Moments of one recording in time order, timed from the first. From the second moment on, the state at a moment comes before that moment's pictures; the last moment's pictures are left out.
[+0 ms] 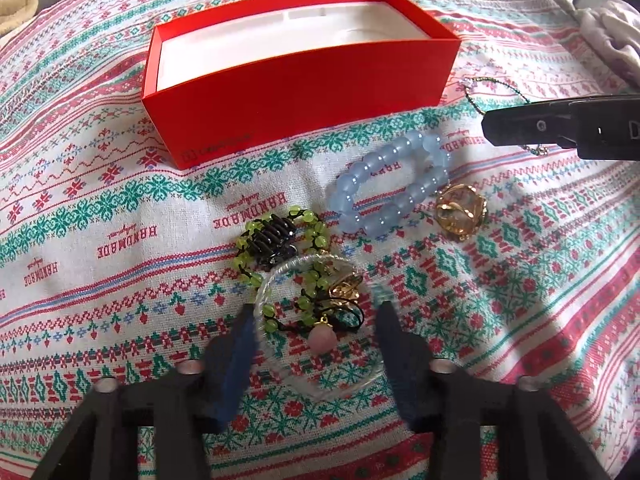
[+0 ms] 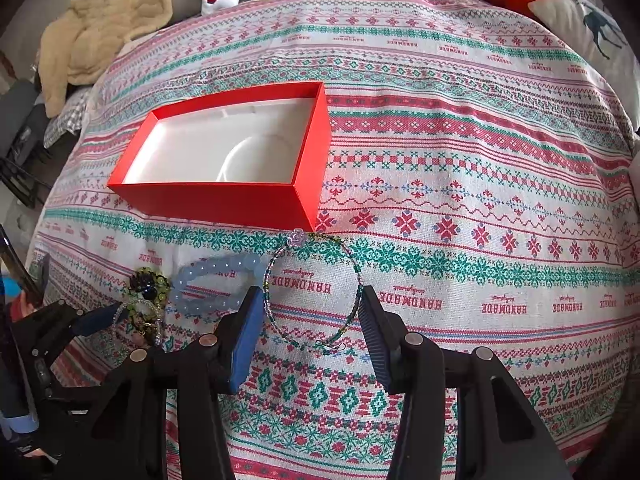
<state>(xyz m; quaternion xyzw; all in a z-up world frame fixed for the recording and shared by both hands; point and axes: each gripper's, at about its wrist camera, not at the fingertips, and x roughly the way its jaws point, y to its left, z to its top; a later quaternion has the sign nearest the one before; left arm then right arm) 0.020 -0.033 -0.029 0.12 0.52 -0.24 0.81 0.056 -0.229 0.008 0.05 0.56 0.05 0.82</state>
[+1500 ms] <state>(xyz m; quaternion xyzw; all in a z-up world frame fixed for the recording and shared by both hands) 0.015 -0.011 0.014 0.03 0.52 -0.28 0.81 0.046 -0.215 0.037 0.05 0.53 0.07 0.84</state>
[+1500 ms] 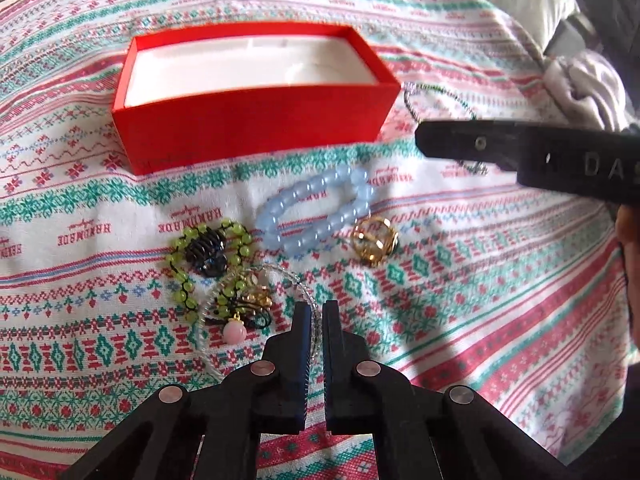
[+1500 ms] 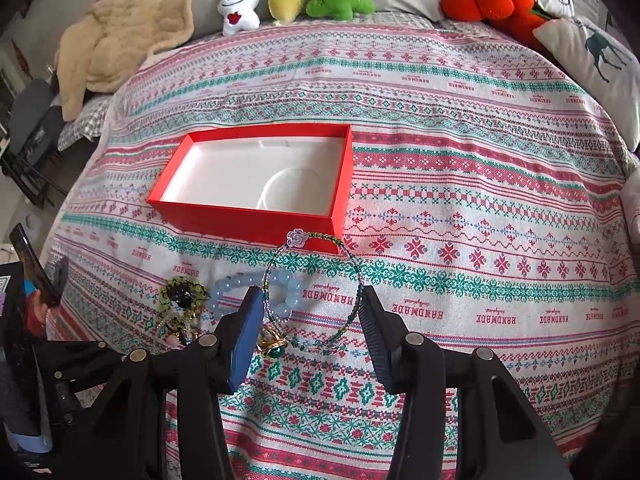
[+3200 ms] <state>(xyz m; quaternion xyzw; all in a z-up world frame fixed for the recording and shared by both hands) 0.158 -0.009 0.013 -0.09 0.48 -0.18 0.85 0.133 -0.212 0.020 0.10 0.50 0.04 0.86</state>
